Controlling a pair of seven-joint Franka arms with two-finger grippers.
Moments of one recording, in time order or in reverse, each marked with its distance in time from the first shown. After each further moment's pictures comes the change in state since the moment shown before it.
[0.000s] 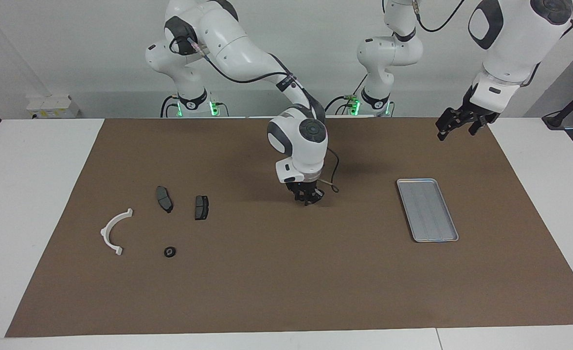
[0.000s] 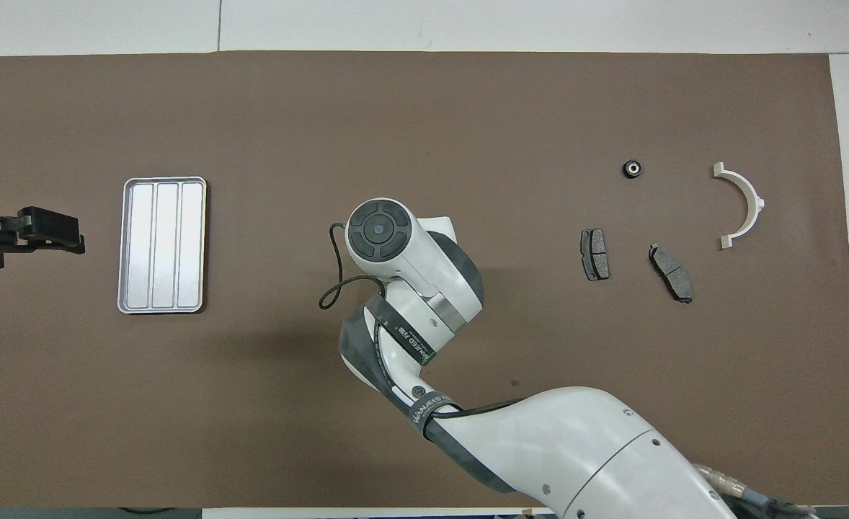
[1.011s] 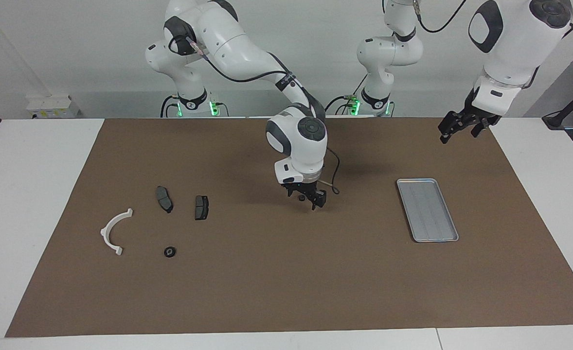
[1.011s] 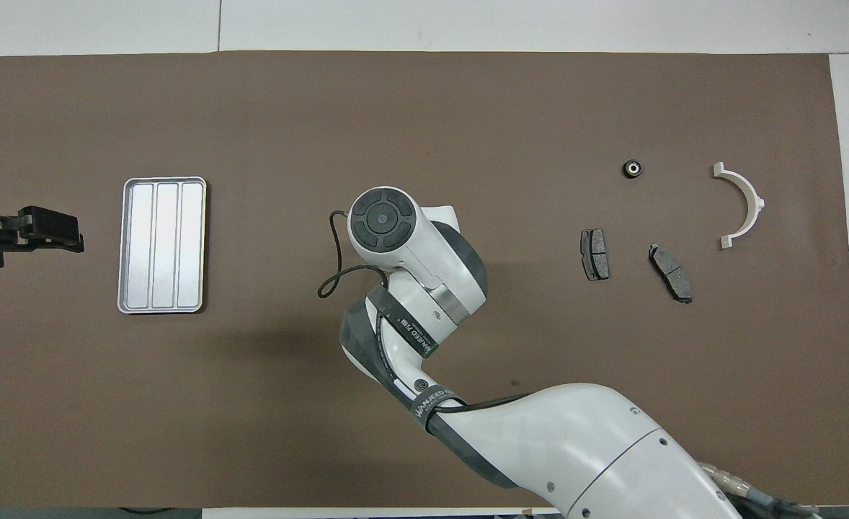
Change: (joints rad) left arm 0.003 0.000 0.003 -0.018 0.006 0.017 -0.007; right arm -0.002 0.004 -0.015 0.033 -0.002 -0.001 0.000
